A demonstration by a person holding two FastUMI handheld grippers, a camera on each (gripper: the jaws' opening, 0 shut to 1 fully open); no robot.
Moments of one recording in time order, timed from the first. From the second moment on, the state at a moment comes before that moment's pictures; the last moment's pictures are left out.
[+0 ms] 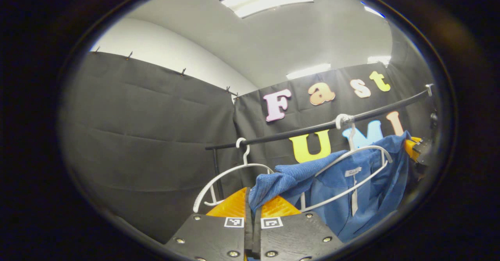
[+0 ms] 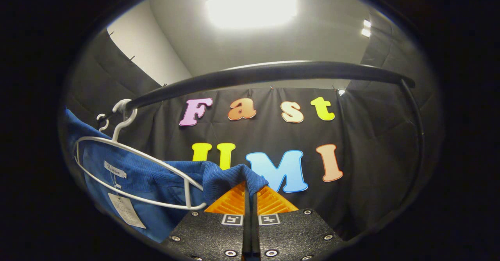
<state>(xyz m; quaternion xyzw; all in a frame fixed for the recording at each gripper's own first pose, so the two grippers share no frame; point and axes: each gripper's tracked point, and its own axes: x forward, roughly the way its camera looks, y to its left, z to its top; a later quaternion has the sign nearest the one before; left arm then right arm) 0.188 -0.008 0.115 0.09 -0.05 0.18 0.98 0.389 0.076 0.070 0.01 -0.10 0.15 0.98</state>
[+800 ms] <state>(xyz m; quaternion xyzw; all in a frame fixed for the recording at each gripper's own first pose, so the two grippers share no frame) 0.230 0.022 0.096 0.06 -0.01 0.14 0.99 0.445 0.101 -0.038 0.08 0.04 0.17 0.98</state>
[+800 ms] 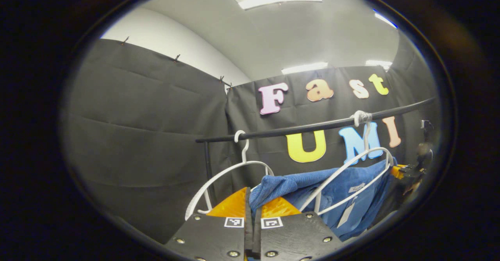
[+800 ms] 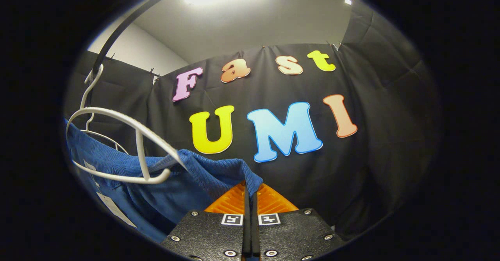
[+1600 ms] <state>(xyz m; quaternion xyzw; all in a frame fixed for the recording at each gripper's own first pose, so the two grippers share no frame) 0.181 0.033 0.032 0.04 0.04 0.13 0.99 0.357 0.080 -0.071 0.03 0.08 0.18 0.98</state>
